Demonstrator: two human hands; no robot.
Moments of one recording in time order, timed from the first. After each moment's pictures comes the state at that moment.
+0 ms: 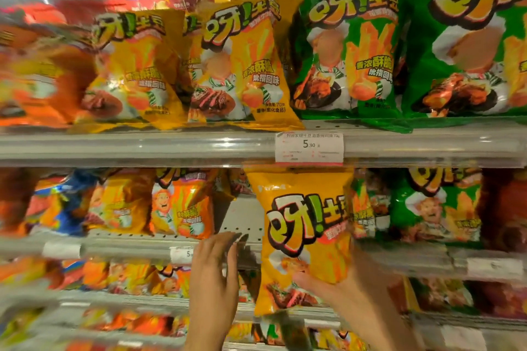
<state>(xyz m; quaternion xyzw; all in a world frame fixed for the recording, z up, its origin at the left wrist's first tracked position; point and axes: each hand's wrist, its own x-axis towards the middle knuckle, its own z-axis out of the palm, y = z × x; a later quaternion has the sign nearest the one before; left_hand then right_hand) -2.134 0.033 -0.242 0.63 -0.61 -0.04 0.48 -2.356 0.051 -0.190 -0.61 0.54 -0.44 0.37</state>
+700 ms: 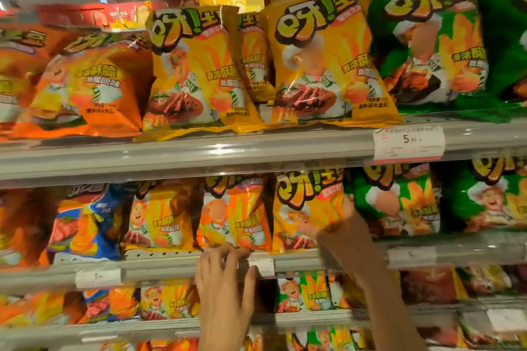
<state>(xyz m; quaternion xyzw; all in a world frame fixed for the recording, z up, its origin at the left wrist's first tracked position) -2.007 0.014 -0.271 0.61 -0.68 0.03 0.40 -2.241 -0.037 -0.207 -0.60 0.58 -0.45 0.31</state>
